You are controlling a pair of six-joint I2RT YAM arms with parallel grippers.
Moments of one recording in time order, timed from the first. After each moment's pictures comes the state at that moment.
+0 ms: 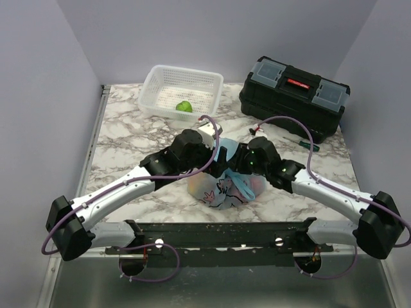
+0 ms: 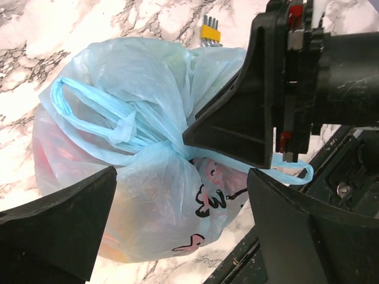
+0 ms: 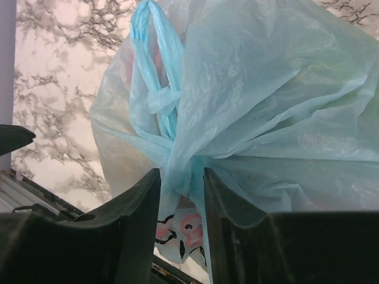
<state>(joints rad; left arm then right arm) -0.87 1.21 1.00 -0.29 0.03 -0.29 0.77 1.20 0.78 -0.17 0.11 0.74</state>
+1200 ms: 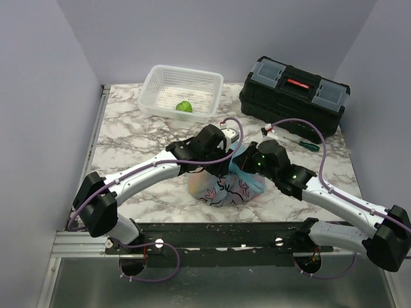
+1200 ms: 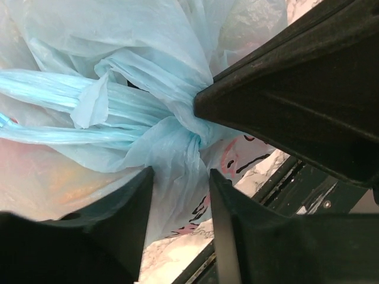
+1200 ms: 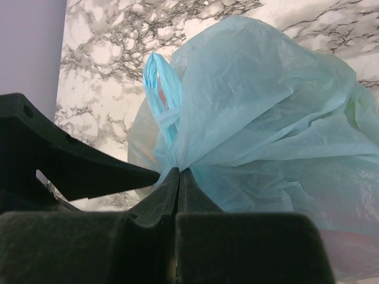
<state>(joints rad) -0.89 1.49 1.19 -0.50 0.14 -0.26 0.77 1.08 0.73 -0.13 0.18 0.81</state>
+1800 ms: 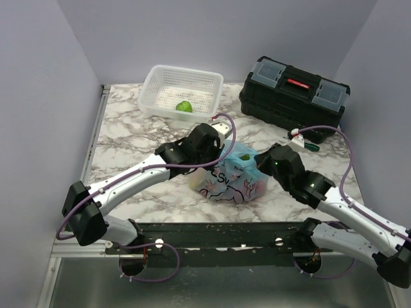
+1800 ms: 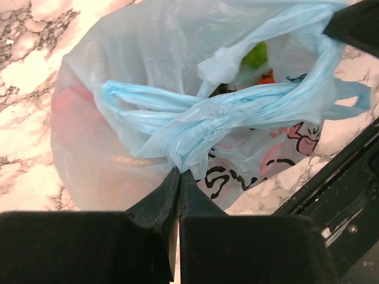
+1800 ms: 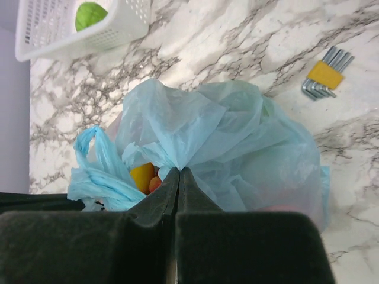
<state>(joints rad) -0.89 1.39 1.18 -0.52 -0.03 -0.23 0.77 0.91 0.73 -0.36 0.48 0.93</state>
